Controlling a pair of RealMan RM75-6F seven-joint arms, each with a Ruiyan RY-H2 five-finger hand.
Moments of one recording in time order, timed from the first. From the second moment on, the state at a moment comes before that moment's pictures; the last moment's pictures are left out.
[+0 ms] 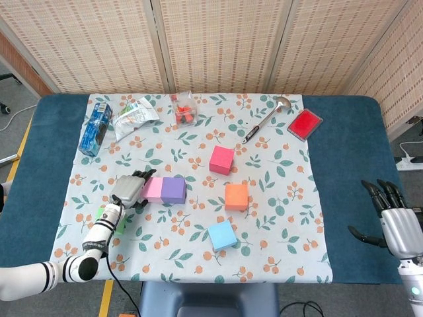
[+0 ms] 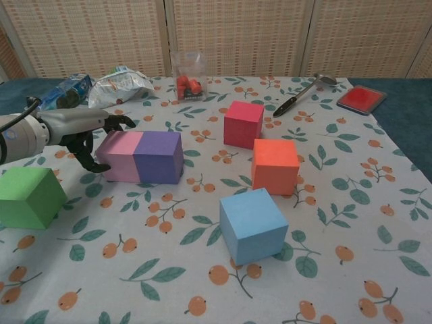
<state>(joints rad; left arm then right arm) -0.83 -1.47 -0.13 -1.47 0.80 0.88 0.46 0.10 -1.07 0.06 -1.58 -1.57 1.50 0.14</state>
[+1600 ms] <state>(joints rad) -0.45 -1.18 -0.01 -1.71 1.26 1.28 0.16 0.54 -1.28 0.13 -1.54 -1.58 0.98 0.29</state>
